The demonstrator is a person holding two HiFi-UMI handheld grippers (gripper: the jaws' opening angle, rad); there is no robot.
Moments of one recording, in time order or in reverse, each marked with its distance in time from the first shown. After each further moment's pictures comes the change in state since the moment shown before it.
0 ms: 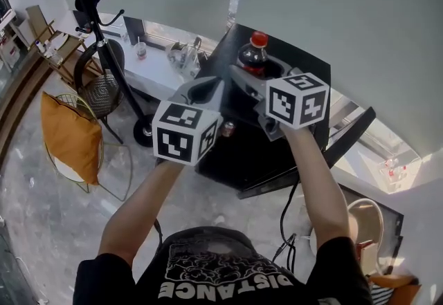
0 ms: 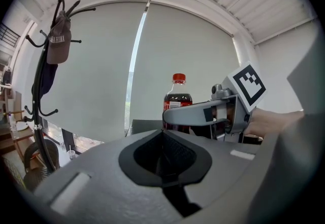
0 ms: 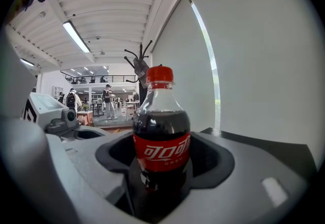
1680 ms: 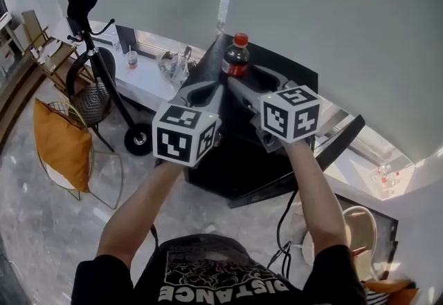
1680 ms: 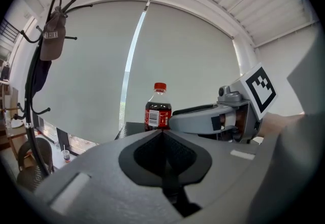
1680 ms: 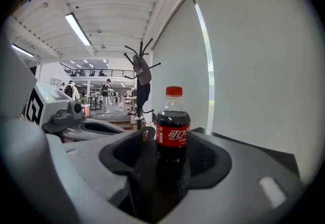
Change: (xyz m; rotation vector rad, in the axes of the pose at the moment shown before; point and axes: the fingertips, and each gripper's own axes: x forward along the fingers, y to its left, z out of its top) left arm 0.036 -0.022 0.014 -0.017 -0.009 -0.022; right arm -0.023 -0.027 -0.003 -0.057 0.034 -0.028
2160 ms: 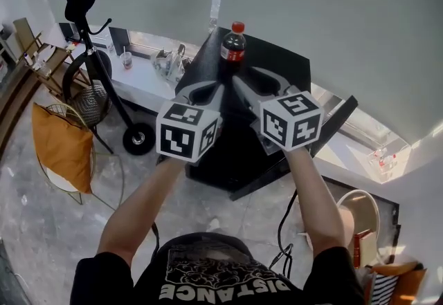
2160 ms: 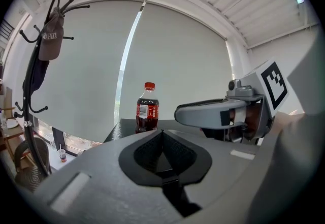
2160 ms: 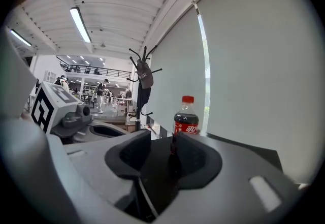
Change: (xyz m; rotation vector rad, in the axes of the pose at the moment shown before) left arm -0.041 -0.019 -0.016 0.013 0.006 -0.069; right arm -0.044 0.050 -0.003 -0.046 -0.051 -0.105
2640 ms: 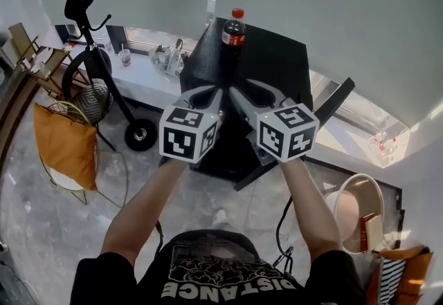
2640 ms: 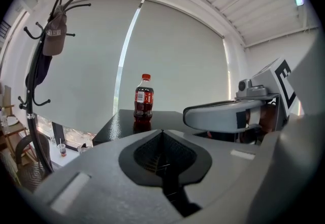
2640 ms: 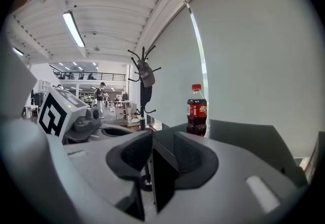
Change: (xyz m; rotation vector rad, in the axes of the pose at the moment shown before) left arm -0.039 -0.015 -0.039 0.001 0.044 -0.030; right arm -0.035 0.057 -0.036 0.095 0.008 -0.028
